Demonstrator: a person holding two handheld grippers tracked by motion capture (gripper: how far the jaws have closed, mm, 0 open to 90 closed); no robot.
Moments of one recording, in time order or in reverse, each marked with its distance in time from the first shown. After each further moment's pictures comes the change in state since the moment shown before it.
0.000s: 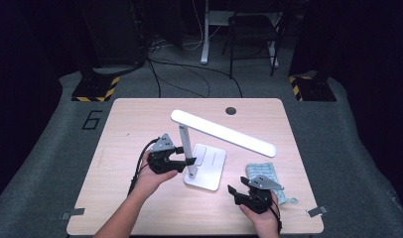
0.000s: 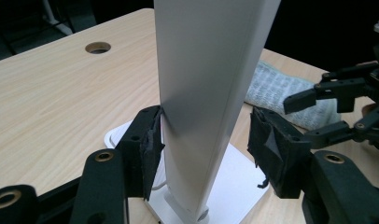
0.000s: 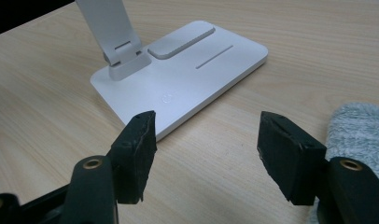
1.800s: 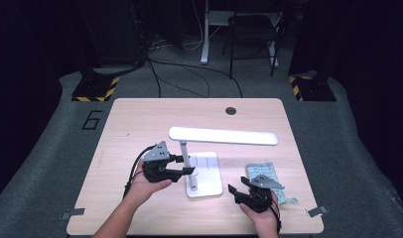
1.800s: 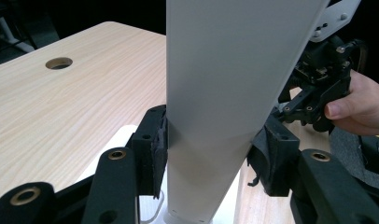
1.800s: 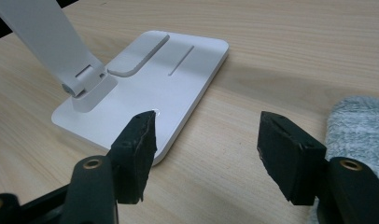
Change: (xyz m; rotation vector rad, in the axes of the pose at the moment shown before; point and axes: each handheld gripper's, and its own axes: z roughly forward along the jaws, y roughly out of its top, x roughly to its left) left arm -0.016 -0.005 -0.022 -0.044 -0.126 0.067; right arm -0.003 -0.001 0.002 0.013 -0.003 0.040
